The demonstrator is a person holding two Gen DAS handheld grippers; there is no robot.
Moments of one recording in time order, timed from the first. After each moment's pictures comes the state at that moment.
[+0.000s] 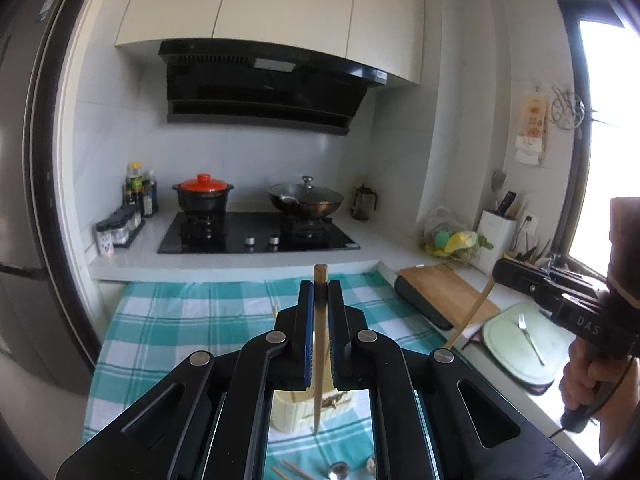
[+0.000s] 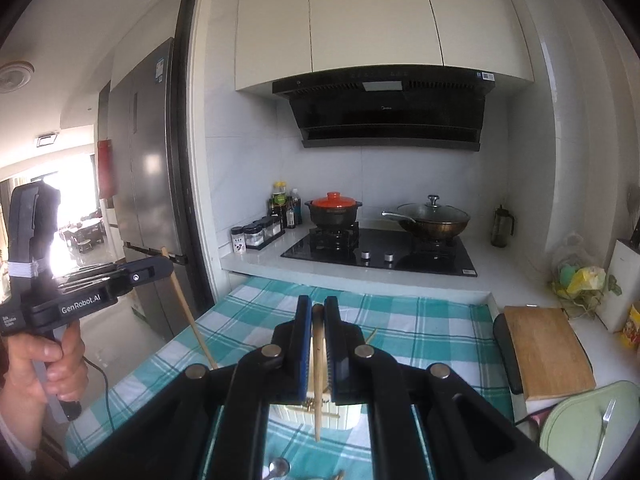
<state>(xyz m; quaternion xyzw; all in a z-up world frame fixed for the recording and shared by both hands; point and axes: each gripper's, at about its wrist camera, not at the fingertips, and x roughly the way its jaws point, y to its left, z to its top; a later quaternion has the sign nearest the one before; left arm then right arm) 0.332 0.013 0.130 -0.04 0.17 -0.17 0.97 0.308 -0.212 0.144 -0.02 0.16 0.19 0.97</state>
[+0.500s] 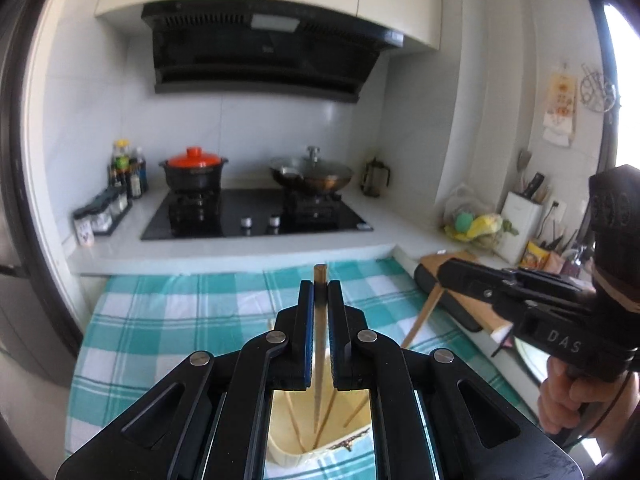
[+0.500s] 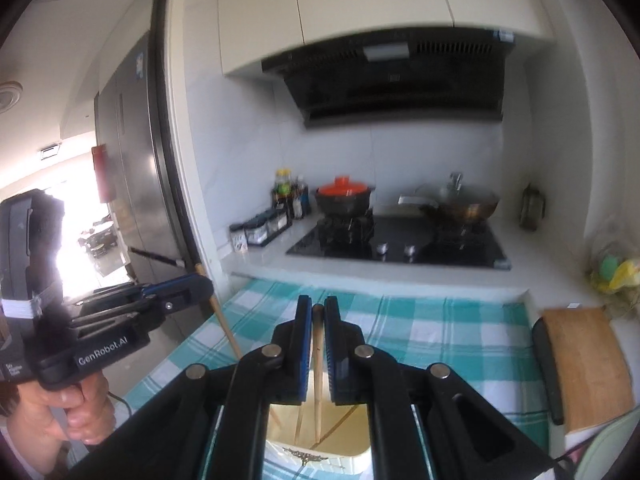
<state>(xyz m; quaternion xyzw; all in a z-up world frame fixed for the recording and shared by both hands) 0.446 -0.020 0.079 -0.03 0.24 -0.16 0.96 0.446 -0.192 0.113 0.01 0.21 0.23 0.95</state>
